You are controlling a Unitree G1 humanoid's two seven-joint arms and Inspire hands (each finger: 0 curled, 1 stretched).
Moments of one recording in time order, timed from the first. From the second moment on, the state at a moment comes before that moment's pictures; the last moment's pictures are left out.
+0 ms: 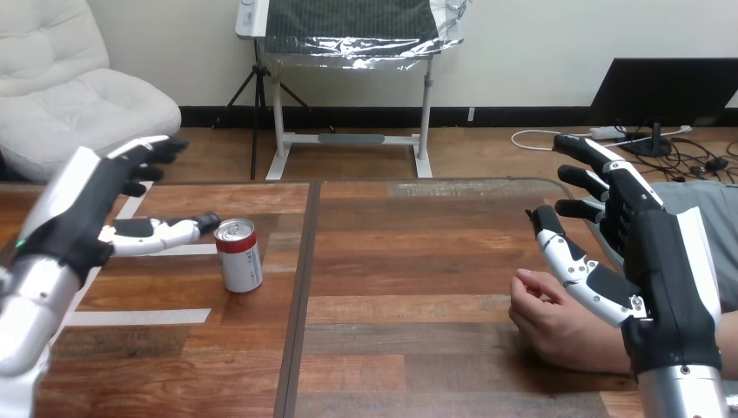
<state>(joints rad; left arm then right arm) -0.24 0.55 0.12 0.30 0.32 -0.16 -0.25 0.28 -0.11 -0.06 -0.42 -0.16 -0.14 0.00</state>
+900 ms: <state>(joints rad) -0.45 0.55 -0.04 0.51 0.39 -0.13 -0.26 0.28 -0.13 -0.06 -0.42 -0.16 -0.13 0.01</state>
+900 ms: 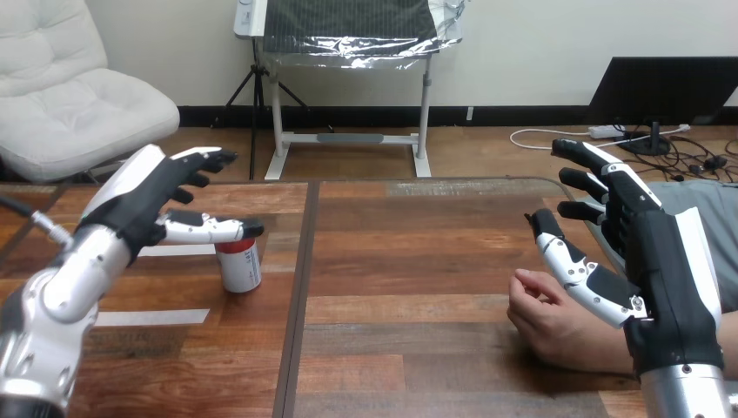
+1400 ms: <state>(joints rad) -0.56 0.55 -0.10 0.57 0.48 -0.12 -0.21 0.28 -0.13 -0.06 -0.42 -0.17 -0.11 0.01</state>
